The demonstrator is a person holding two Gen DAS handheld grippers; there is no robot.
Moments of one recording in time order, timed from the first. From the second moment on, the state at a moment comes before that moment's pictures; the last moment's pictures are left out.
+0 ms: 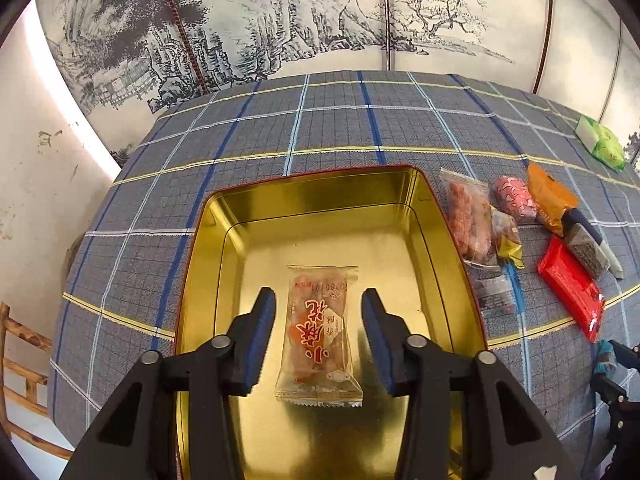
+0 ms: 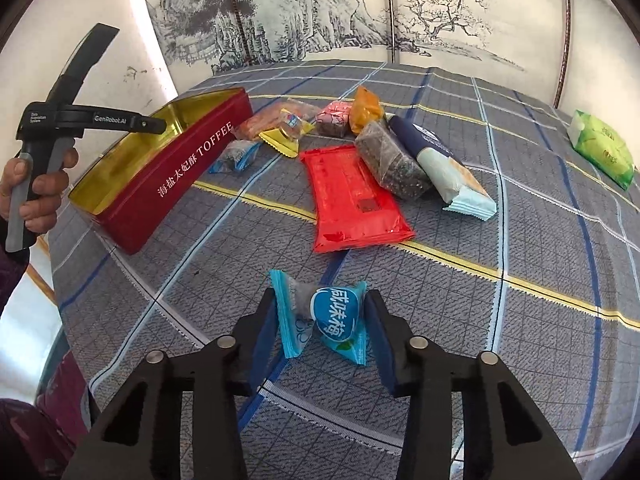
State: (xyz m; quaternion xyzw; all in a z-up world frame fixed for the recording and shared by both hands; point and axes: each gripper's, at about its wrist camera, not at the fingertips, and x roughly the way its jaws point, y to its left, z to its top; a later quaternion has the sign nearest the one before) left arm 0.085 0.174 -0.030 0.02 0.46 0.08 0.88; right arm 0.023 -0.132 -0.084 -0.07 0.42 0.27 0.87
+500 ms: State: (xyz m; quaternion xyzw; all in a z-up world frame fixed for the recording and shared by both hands) left arm -0.014 0.199 0.015 -0.01 0.38 0.16 0.91; right arm 0.017 -0.087 -0.023 -0.07 0.37 0.32 0.87
